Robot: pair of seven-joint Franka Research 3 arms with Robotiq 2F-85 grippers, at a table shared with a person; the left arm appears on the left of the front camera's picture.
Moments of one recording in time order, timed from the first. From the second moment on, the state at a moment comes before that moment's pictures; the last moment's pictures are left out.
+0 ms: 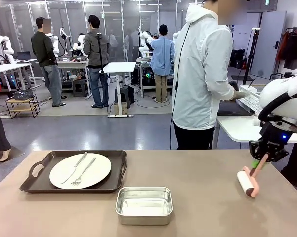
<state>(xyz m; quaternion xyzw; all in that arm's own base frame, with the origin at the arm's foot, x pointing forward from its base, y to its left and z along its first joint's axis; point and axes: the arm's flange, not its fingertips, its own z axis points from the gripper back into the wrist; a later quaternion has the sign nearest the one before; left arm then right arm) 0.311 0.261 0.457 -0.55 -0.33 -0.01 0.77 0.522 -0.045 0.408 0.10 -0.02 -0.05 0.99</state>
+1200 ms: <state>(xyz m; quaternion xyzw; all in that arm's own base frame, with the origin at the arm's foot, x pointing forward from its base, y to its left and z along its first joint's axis) 0.311 0.261 0.457 -0.55 -0.33 -0.01 0.77 0.488 -0.052 0.498 0.00 -0.01 -0.04 1.00</state>
